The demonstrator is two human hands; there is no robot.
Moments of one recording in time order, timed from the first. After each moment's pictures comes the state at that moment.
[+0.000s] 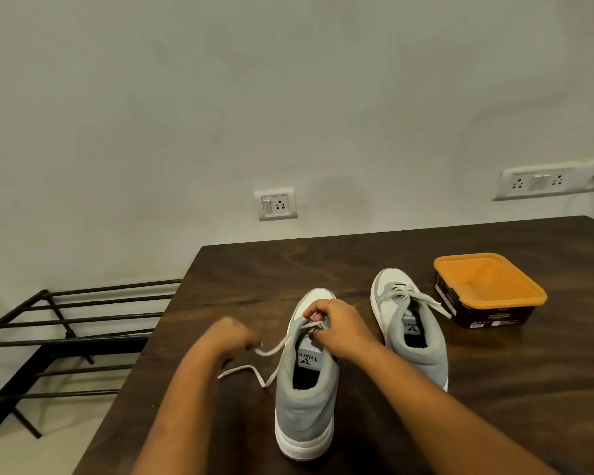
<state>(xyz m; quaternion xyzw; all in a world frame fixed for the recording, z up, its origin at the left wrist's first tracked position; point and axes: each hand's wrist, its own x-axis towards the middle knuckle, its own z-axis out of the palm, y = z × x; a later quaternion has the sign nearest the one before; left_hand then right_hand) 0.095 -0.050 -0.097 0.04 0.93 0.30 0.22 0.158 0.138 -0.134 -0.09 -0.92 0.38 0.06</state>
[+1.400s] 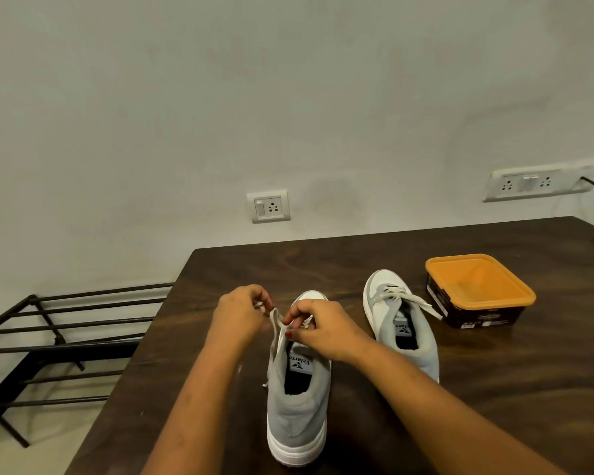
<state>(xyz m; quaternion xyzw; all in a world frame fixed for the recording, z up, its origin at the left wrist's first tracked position) 0.106 -0.017 -0.078 0.15 0.94 0.31 0.01 0.170 0.133 -0.109 0.02 -0.89 0.46 0.04</state>
